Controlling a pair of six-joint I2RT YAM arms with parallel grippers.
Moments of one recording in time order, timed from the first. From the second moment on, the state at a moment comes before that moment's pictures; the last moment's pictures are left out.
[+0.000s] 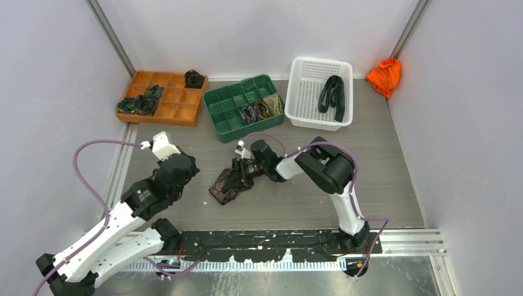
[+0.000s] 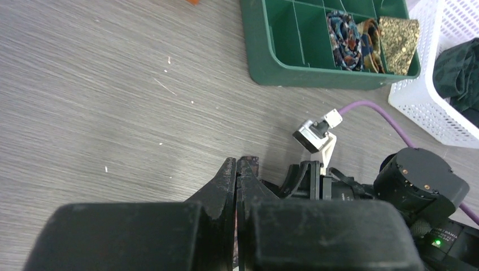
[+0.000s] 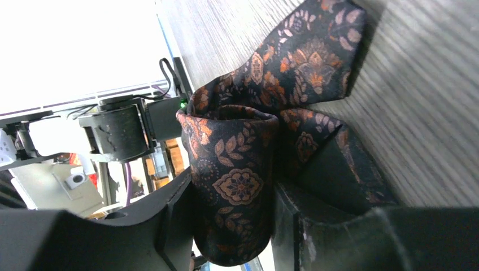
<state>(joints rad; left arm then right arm) -0.75 0.66 0.74 -0.65 -0.73 -0.86 0.83 2.10 0.98 0.55 -0.81 1.01</state>
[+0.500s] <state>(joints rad) -0.75 0.71 0.65 -0.58 -0.69 -0.87 0.83 1.97 1.02 0.26 -0.73 0.81</state>
